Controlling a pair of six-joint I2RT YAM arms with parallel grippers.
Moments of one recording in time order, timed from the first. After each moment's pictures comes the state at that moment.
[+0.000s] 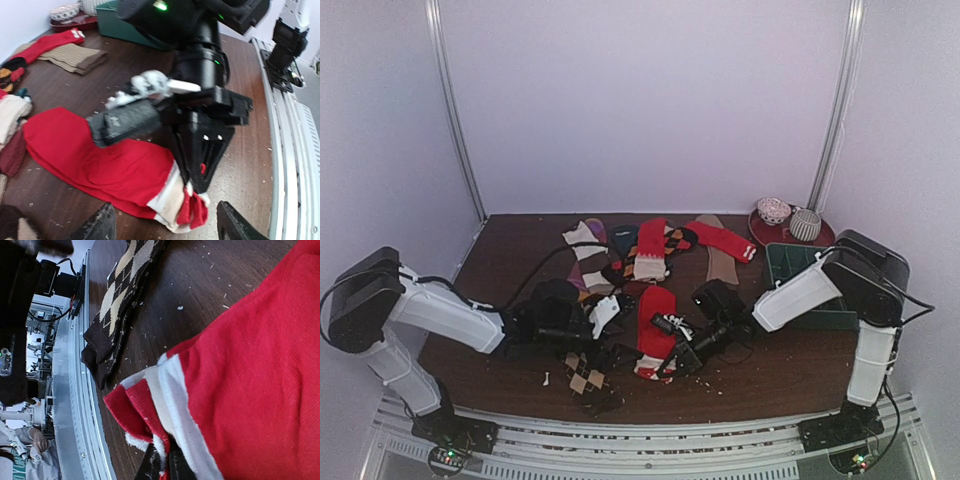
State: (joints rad) left arm -0.98 1.58 0.62 0.47 0.31 0.06; right arm 0.82 1.91 0.83 0.14 -0.81 0.28
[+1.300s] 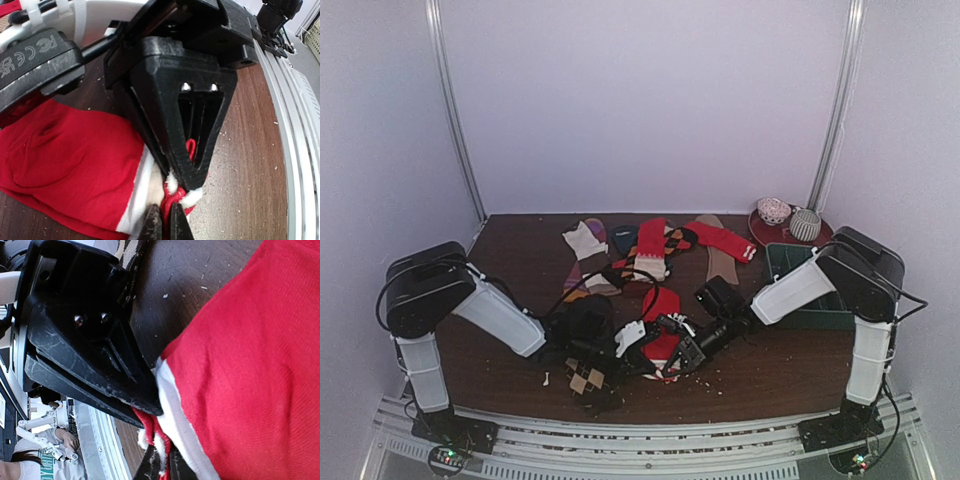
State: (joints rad) left arm -1.00 1.90 0.74 0.53 0.46 0.09; right arm 0.76 1.95 0.87 0.04 -0.92 0.33
